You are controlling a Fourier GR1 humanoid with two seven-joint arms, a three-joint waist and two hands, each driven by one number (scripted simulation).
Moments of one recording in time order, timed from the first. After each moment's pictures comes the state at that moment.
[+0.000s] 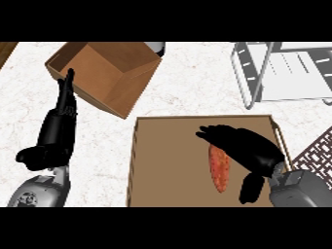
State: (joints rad) left arm -0.17 0.15 -0.14 -1.67 -0.08 0.28 0.01; right arm -0.28 -0.39 0.45 -1.65 0.64 0.59 0.12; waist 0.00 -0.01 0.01
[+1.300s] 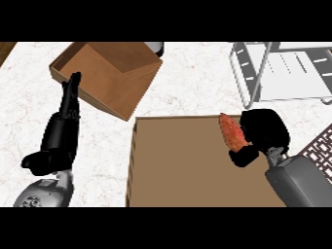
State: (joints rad) left arm -0.15 0.12 -0.15 -1.68 -0.11 0.27 0.00; right arm -0.34 -0.35 0.38 -1.45 1.06 0.38 0.46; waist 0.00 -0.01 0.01
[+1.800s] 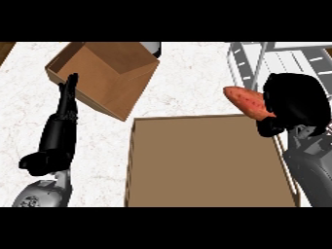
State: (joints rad) left arm -0.14 0.12 -0.13 -1.67 -0.10 0.27 -0.02; right arm -0.49 -0.36 0.24 -1.70 1.09 0.56 0.69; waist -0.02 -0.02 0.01
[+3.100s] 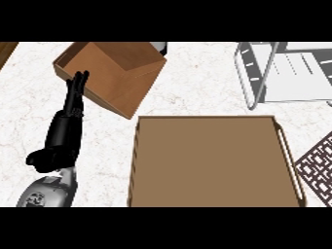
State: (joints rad) left arm -0.16 0.10 -0.13 -1.66 -0.12 0.25 -0.01; right arm -1.00 -0.43 -0.22 -1.56 0.90 0.74 0.74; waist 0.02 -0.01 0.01
